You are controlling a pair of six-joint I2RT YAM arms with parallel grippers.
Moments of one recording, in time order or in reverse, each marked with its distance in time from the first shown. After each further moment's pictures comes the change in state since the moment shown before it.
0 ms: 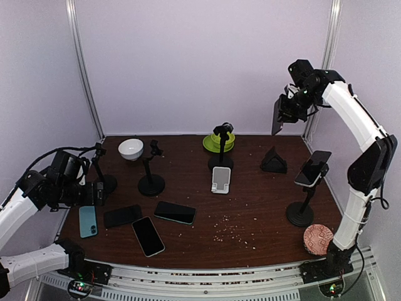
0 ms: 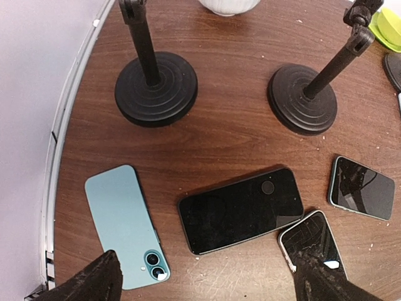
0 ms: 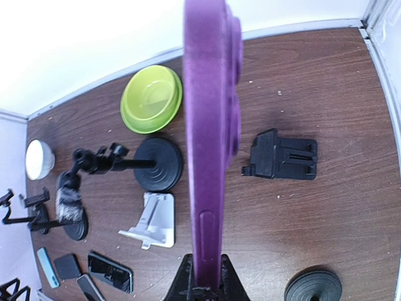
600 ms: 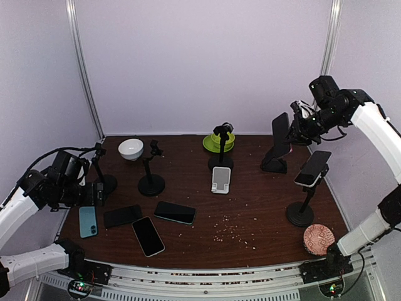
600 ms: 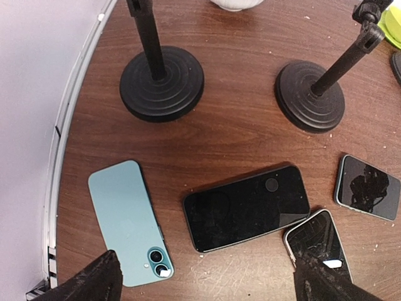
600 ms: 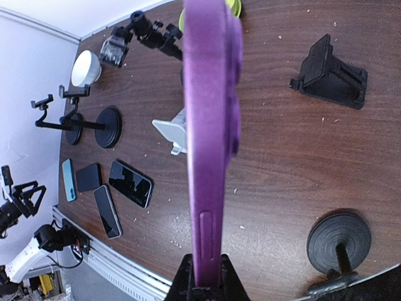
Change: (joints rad) left arm 0.000 0.011 0.000 -0.013 -0.014 -0.011; right arm 0.002 -0.417 -0.505 0.064 -0.296 -0.109
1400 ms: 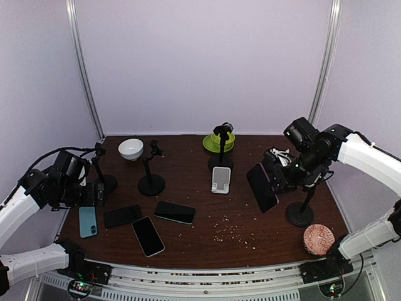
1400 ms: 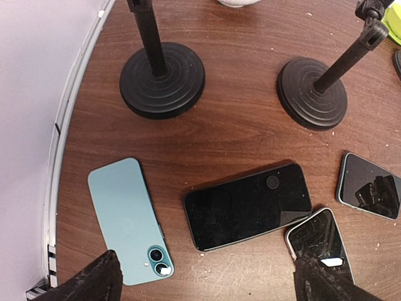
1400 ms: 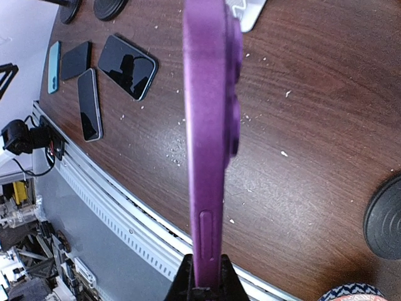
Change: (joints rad) left arm 0.000 0.015 0.000 -0.004 0.000 -0.004; right arm 0.268 -0.135 -0.453 0.109 -0.093 -0.055
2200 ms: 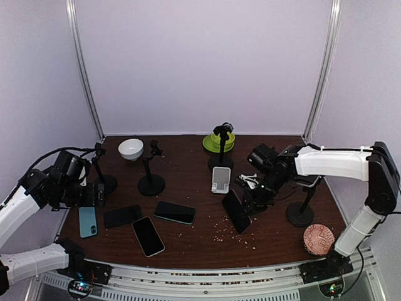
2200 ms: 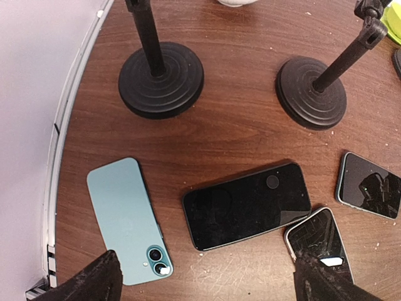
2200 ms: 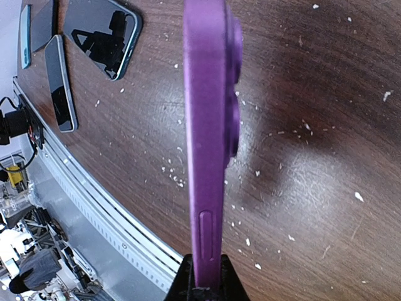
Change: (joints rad) left arm -0.010 0.002 0.000 0.000 -0.002 -0.004; right arm 0.171 0.309 -0.088 0.267 -0.062 0.088
